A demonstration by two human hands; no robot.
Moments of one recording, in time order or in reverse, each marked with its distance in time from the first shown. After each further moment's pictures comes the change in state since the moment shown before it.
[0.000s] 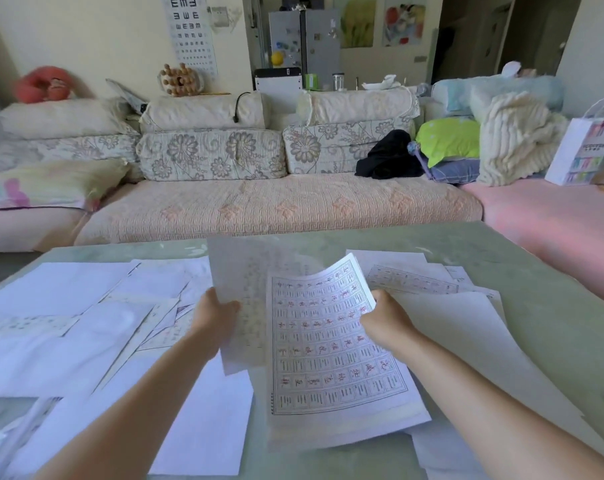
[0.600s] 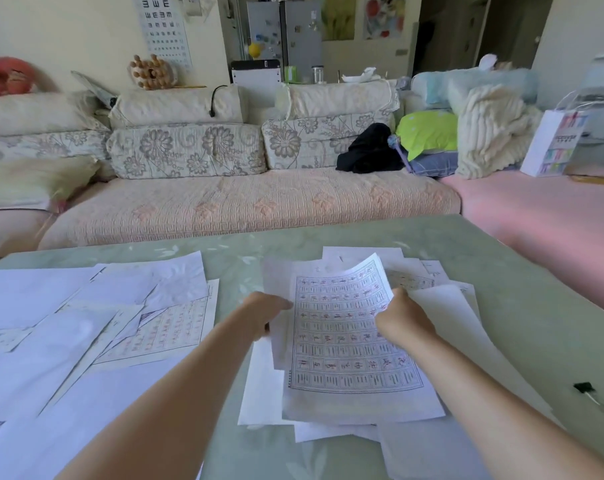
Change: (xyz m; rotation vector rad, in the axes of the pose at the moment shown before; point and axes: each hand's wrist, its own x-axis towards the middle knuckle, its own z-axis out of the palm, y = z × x) left_hand 0.002 0.036 0.120 -0.051 -0.359 -0.275; right_hand 0.020 0.044 -0.046 -0.273 0.116 0.160
